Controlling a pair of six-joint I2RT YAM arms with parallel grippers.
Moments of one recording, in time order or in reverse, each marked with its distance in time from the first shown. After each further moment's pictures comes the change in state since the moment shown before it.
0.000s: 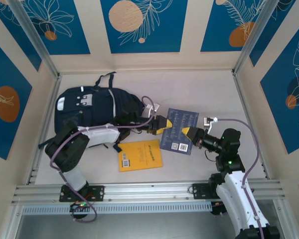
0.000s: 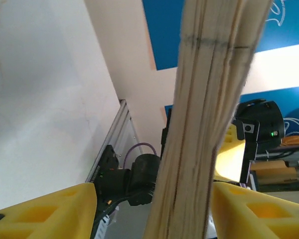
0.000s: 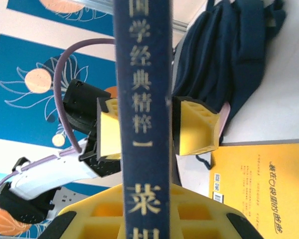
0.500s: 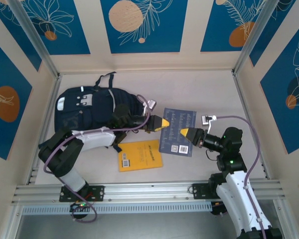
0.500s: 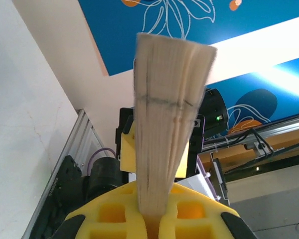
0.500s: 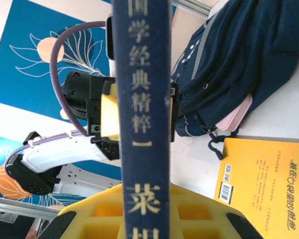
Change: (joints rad) left arm 0.002 -0.080 -0.078 0.283 0.021 -0.145; right arm 0.028 0.000 0.060 -0.031 -0.074 -0.077
